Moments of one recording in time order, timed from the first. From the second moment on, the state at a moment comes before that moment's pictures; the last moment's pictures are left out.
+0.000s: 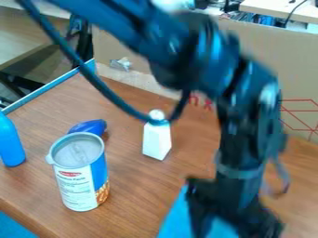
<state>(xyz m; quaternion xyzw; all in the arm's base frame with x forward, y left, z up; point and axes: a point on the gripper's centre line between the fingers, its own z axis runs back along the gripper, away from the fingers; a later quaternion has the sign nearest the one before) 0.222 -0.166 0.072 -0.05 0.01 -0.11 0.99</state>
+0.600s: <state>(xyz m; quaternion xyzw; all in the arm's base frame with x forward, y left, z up) 0.204 -0.136 0.144 -0.04 -0.02 -0.11 0.99</state>
